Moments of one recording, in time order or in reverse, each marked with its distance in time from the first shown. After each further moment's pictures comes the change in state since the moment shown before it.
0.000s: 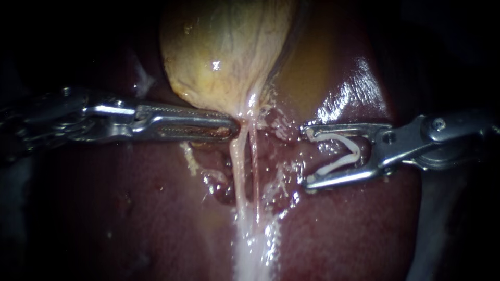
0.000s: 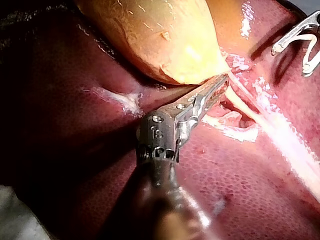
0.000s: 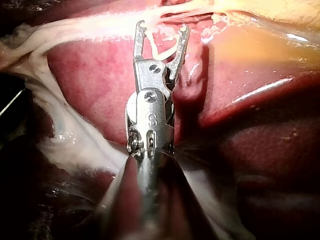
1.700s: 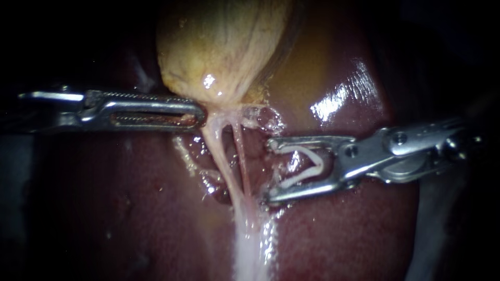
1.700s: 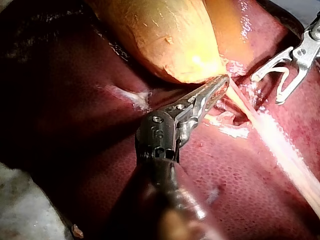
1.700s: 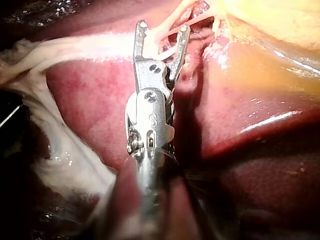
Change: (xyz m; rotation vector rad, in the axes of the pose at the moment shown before) right arm -0.001 -0.001 0.008 0.057 0.008 -0.025; left arm 0.004 0.006 -0.008 -0.004 0.012 -0.033
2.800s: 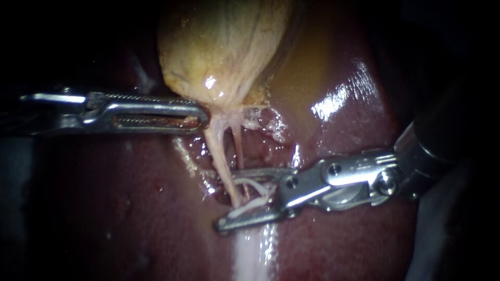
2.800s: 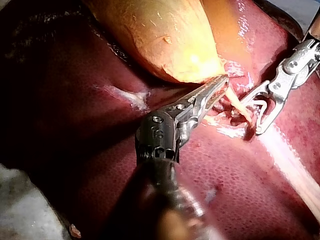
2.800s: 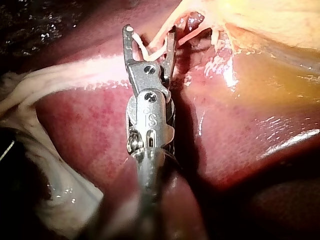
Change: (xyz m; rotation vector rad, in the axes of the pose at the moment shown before) right arm -0.004 -0.001 0.007 0.098 -0.021 0.086; left arm 0.000 0.001 0.000 0.002 0.002 -0.001
